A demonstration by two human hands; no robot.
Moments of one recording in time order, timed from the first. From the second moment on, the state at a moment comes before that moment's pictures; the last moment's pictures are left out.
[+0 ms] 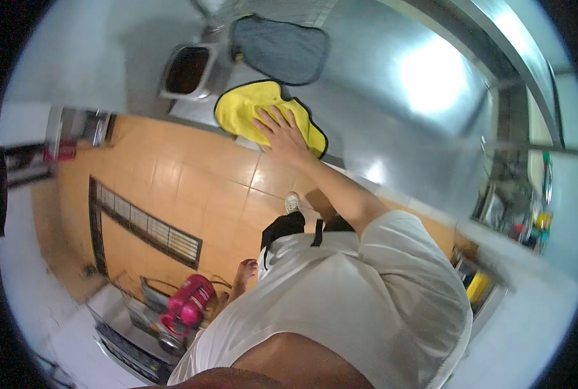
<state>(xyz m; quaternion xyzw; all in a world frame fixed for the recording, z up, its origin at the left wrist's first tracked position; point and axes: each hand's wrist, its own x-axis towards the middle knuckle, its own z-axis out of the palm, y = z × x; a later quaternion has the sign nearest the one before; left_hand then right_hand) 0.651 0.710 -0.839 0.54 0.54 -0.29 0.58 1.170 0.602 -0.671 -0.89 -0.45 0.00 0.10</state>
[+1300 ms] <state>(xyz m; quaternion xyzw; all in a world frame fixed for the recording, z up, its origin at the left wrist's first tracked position) 1.145 0.523 -0.589 0.74 -0.06 0.02 0.67 1.204 0.192 -0.575 -0.07 0.07 0.13 0.99</state>
